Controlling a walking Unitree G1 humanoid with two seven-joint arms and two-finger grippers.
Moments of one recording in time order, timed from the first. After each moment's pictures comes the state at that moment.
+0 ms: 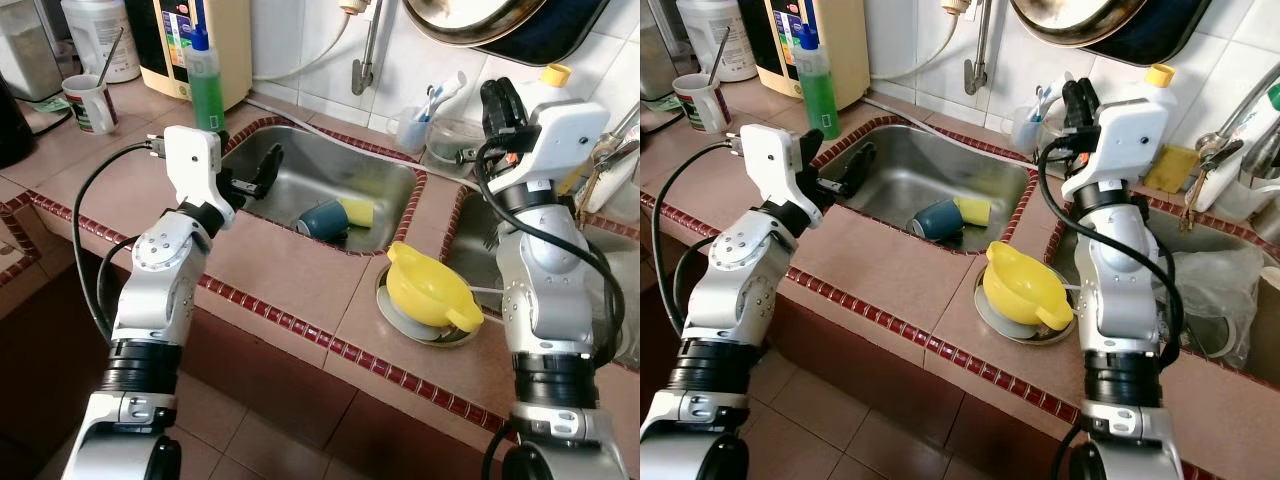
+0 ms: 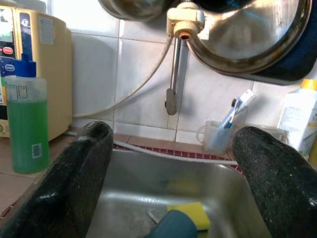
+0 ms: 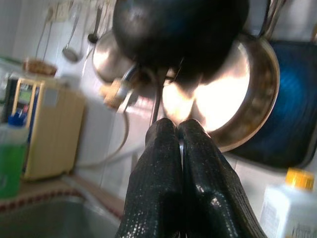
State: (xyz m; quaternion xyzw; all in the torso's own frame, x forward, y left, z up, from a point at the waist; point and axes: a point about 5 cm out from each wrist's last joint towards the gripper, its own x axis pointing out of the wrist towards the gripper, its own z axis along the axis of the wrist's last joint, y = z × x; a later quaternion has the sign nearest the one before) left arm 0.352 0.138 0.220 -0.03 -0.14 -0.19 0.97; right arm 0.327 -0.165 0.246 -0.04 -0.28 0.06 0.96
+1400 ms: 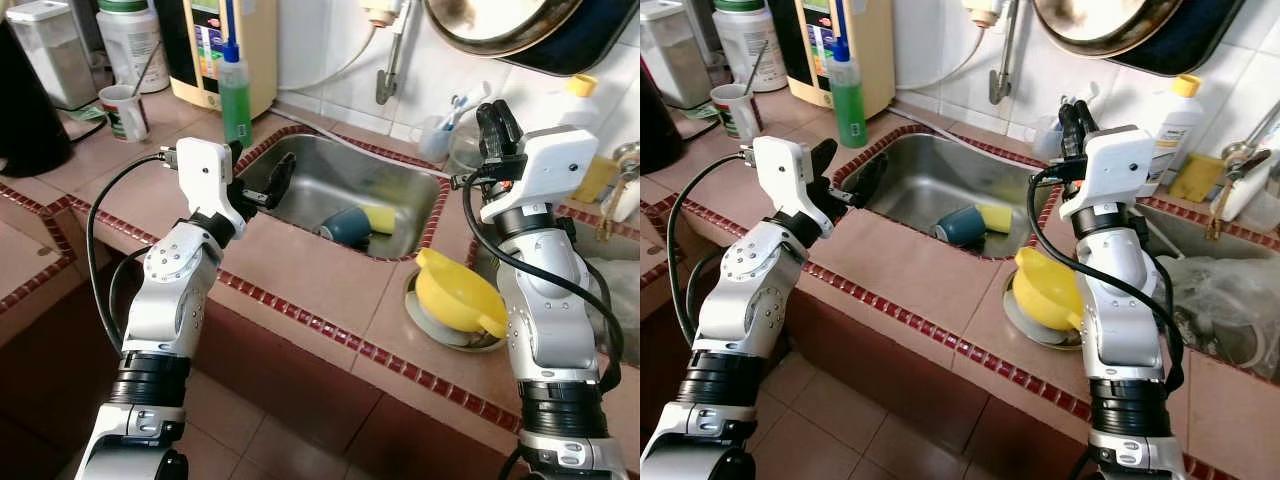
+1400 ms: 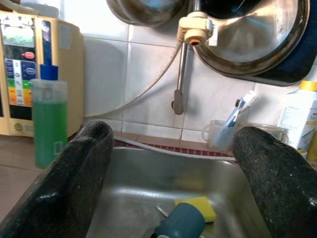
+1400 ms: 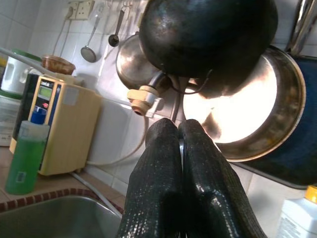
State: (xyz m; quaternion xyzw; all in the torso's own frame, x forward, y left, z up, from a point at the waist) left arm 0.348 0.132 0.214 -0.04 -0.13 -0.21 0.97; right arm 0.322 -0.169 0.251 -0.08 -0.29 0.05 0.95
